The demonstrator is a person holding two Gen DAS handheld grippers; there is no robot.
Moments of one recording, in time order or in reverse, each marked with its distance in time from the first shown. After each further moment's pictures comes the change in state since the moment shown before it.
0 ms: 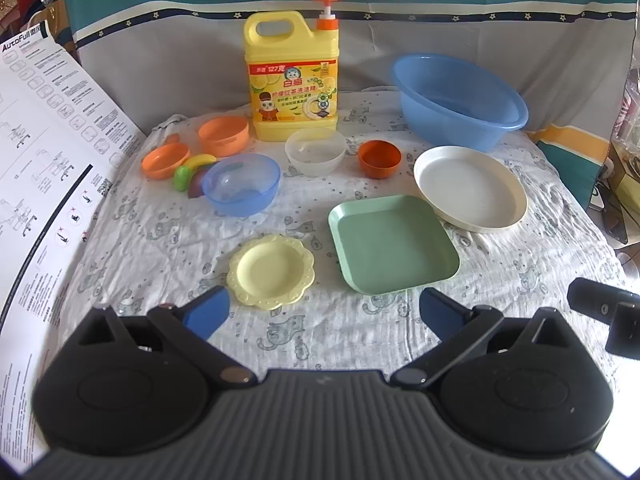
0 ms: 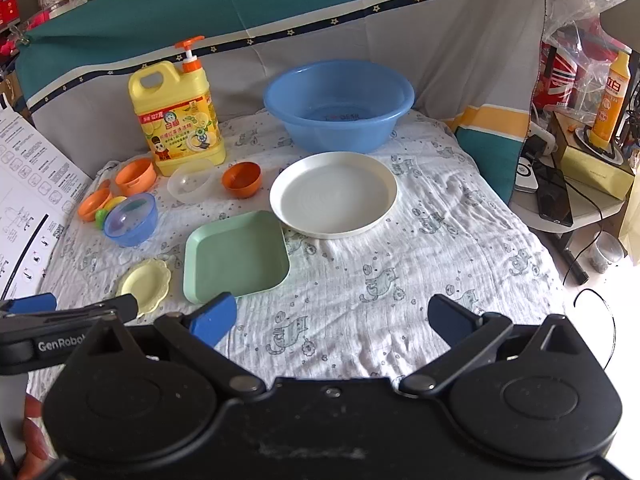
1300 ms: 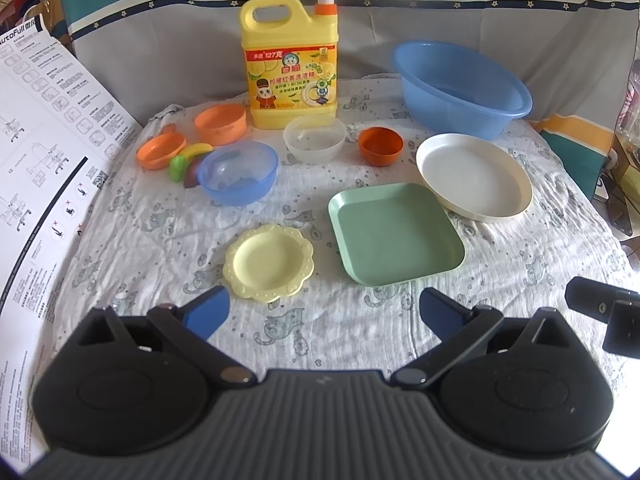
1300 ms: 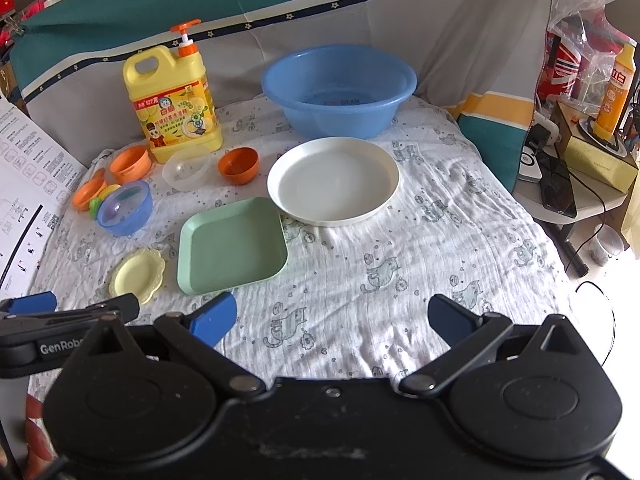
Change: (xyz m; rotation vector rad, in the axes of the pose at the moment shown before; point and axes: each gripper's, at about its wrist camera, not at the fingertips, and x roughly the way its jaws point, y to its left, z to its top) left arm 0.016 -0.003 -0.004 0.006 0.031 0.002; right arm 0.014 0.000 0.001 -0.002 0.052 -0.003
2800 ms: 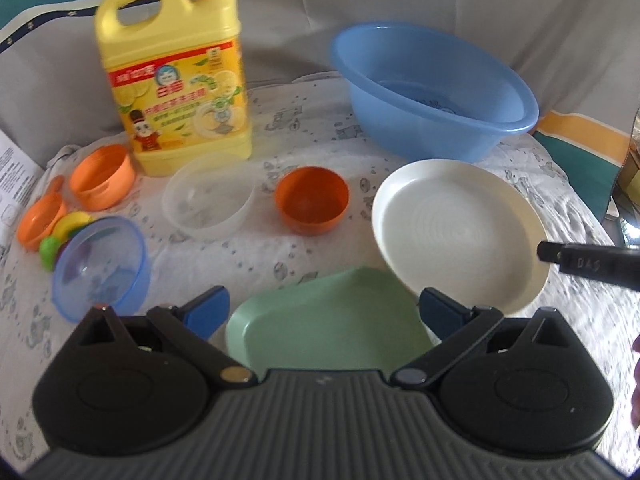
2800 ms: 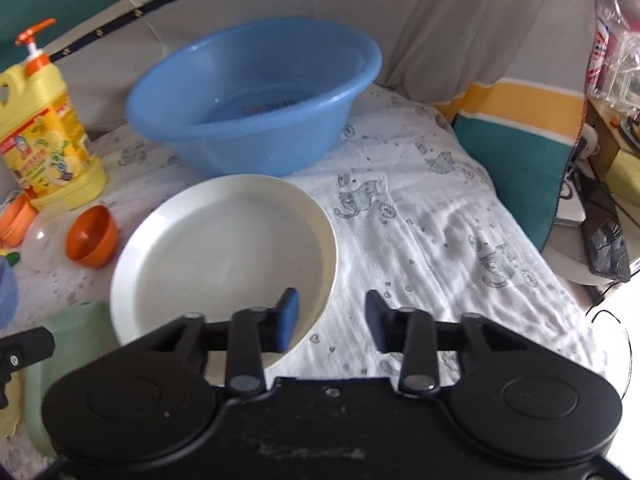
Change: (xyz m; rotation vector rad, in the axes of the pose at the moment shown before) left arm 0.156 -0.066 0.098 0.091 0.022 -0.112; right arm 0.227 -0.092 0.104 0.046 0.015 -0.031
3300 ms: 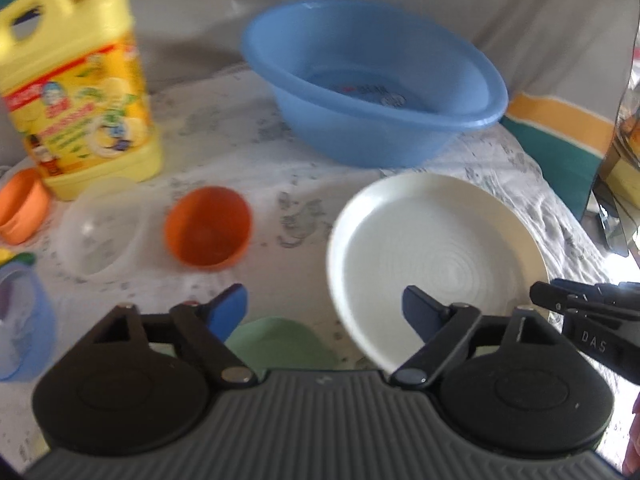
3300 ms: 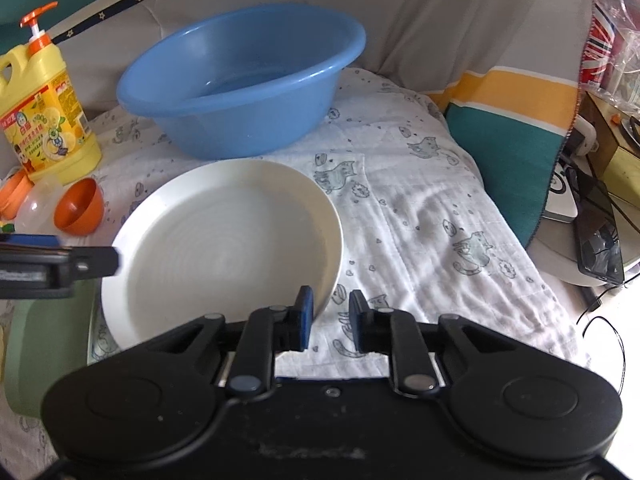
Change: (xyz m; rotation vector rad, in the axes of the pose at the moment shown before) left arm 0.057 -0.054 0.026 0.065 0.061 -0.110; right arm 0.000 -0.024 -0.014 -0.058 0.026 0.011
